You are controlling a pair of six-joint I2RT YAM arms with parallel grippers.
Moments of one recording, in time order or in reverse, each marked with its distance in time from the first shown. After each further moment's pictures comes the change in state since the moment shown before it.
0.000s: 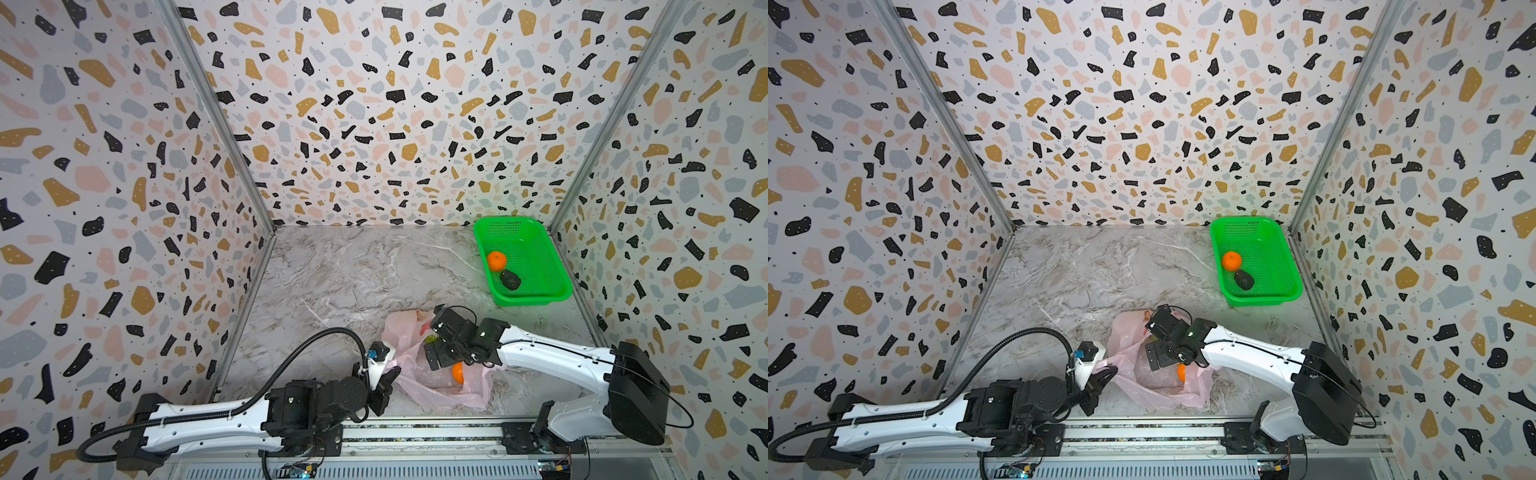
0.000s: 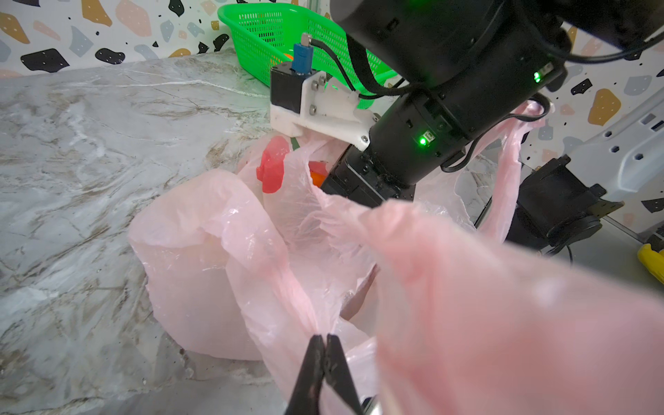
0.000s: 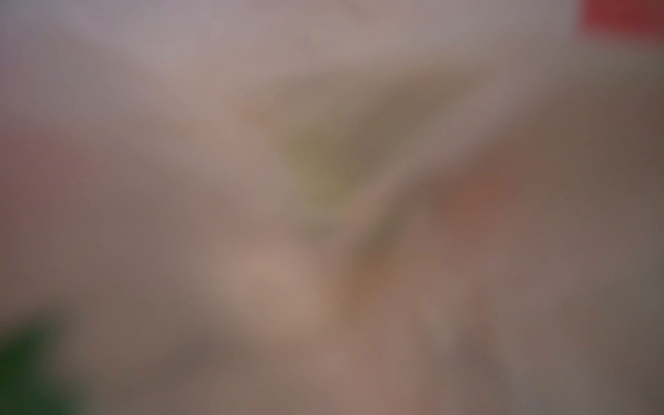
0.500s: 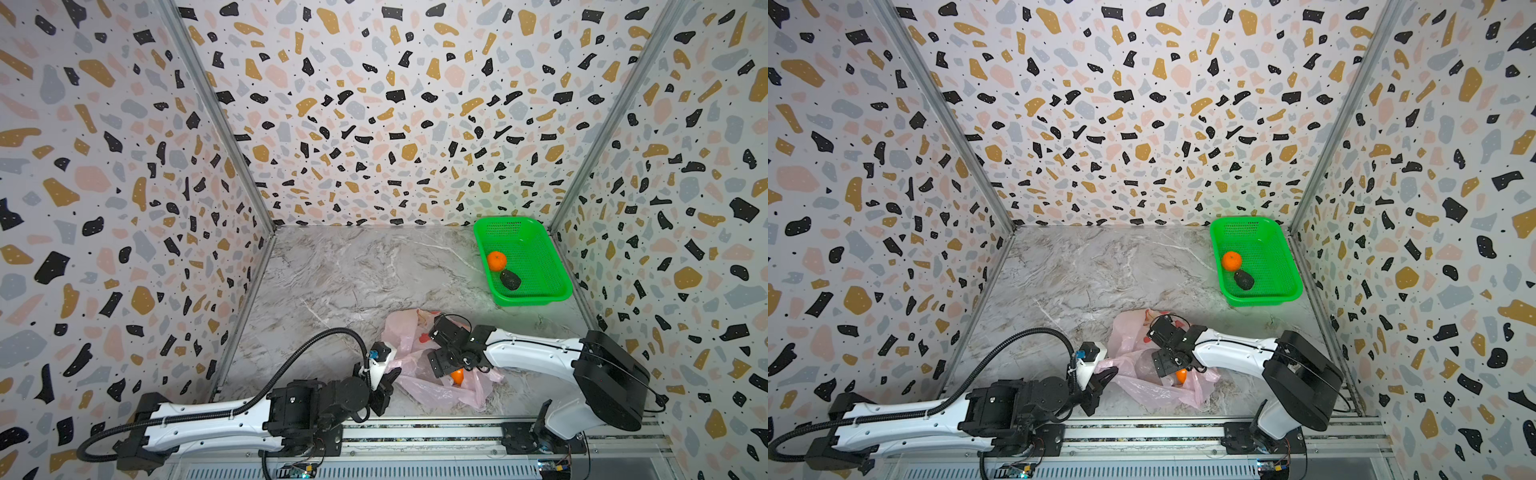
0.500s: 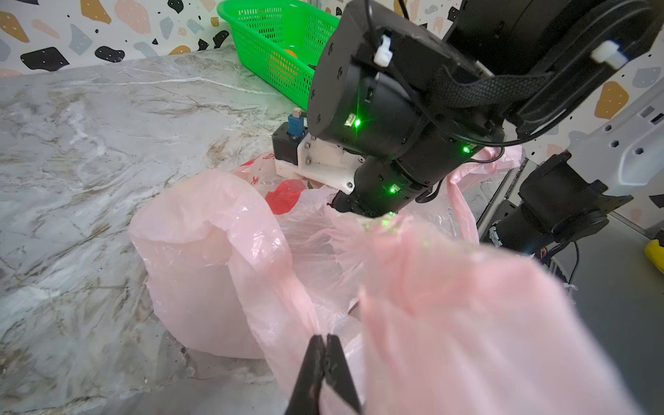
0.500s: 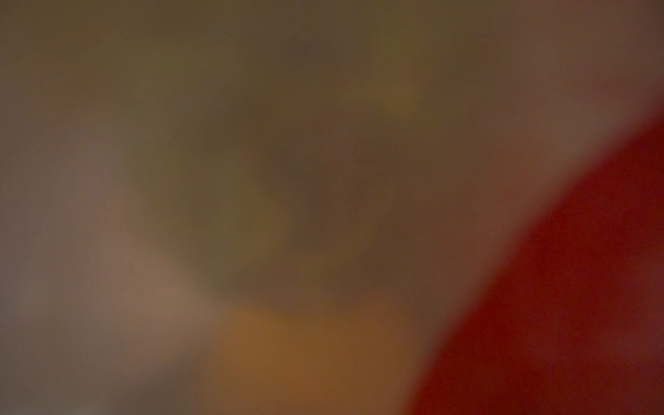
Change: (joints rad) left arm 0.000 0.013 0.000 0.000 -0.001 0.004; right arm -0.021 0.112 -0.090 0.114 0.020 -0.044
